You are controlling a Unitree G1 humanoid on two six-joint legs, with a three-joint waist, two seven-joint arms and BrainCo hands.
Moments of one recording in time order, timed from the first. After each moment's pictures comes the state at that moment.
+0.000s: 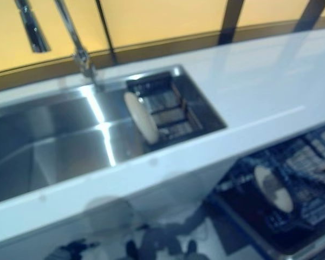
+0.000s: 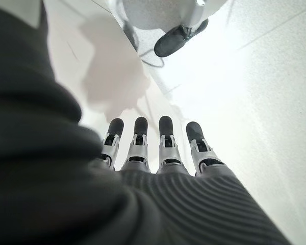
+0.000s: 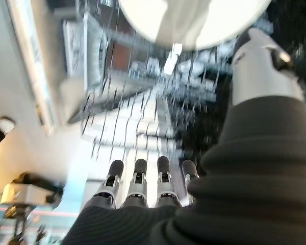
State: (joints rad) left arm -0.06 0.42 -0.19 1.13 -0.09 0.13 -0.03; right arm -0.45 -1.25 0.10 0.91 -0.19 0.20 0.42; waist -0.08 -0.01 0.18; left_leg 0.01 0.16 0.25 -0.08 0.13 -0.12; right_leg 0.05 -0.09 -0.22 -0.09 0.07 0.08
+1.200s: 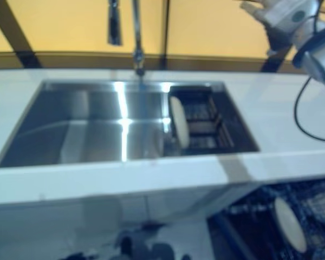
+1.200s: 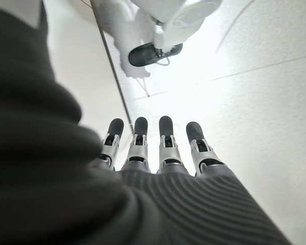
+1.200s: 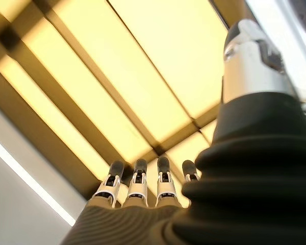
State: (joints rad) left arm 0.01 0.39 -0.21 1.16 -0.14 0.12 0.03; right arm -1.39 -1.29 0.92 0.35 -0.88 -0.10 -0.12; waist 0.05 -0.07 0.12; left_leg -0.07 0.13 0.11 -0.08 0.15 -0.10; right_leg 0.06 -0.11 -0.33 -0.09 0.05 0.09
